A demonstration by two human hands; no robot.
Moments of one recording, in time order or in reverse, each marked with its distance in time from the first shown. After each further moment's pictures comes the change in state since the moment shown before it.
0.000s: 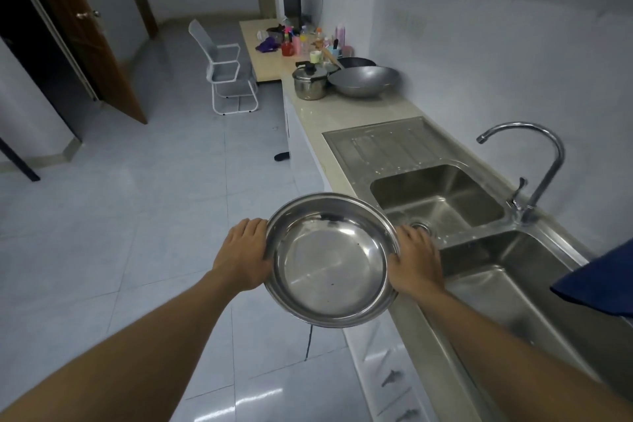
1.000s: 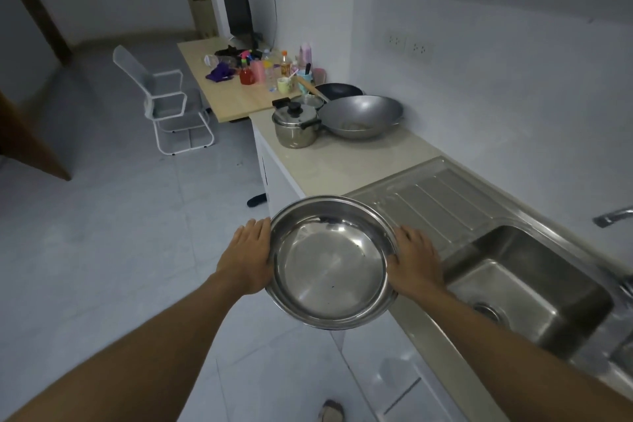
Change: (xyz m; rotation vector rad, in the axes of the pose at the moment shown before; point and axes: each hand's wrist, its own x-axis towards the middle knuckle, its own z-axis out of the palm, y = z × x) left_hand 0.409 -0.190 -0.023 -0.031 -0.070 0.226; right_hand 0.356 -0.163 0.068 -0.005 0.119 0.149
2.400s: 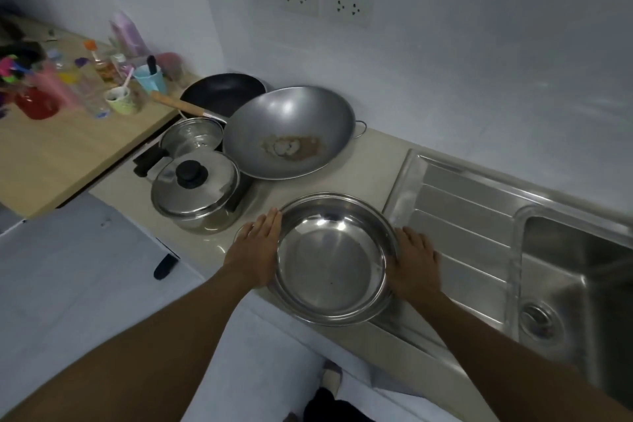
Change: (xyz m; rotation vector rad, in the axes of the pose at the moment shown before) left_hand 0.513 -0.086 0.058 0.228 -0.374 0.552; right_hand 0.327 -0.044 0.102 0.036 0.042 0.647
